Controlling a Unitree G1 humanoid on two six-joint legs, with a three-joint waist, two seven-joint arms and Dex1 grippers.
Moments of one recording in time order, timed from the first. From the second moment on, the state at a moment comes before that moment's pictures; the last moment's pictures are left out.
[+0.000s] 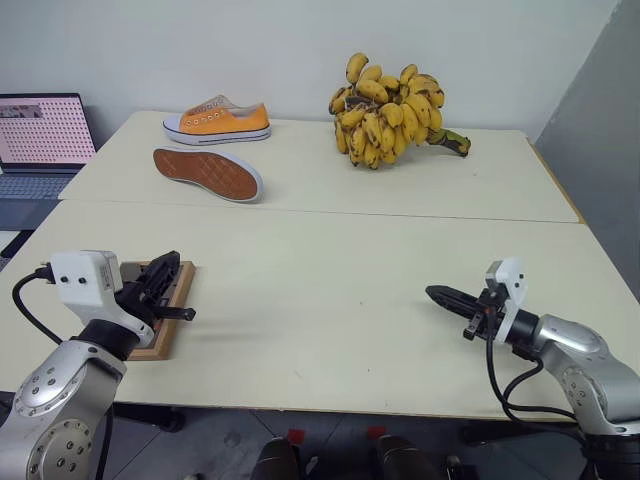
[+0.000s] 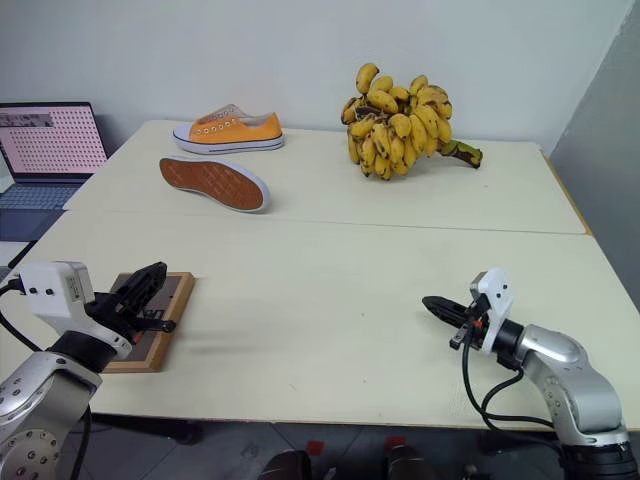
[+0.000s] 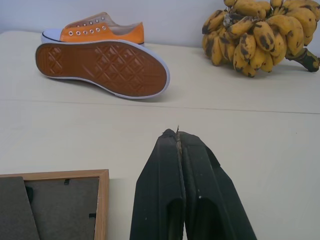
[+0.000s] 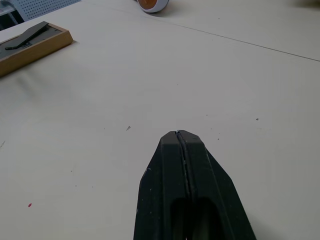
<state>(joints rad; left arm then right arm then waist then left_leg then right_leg) 0.11 0.50 0.57 -0.65 -0.75 0.69 -0.21 -0.09 -0.57 -0.11 -0.28 0.51 0.49 0.81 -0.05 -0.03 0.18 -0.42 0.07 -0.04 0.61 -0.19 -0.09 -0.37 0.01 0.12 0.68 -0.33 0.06</state>
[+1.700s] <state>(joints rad) 0.19 0.60 0.75 -0.06 -0.44 0.45 -0.21 -0.17 -0.56 -0.03 -0.27 0.53 0.53 0.82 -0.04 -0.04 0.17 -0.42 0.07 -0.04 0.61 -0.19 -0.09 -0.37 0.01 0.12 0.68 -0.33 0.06</state>
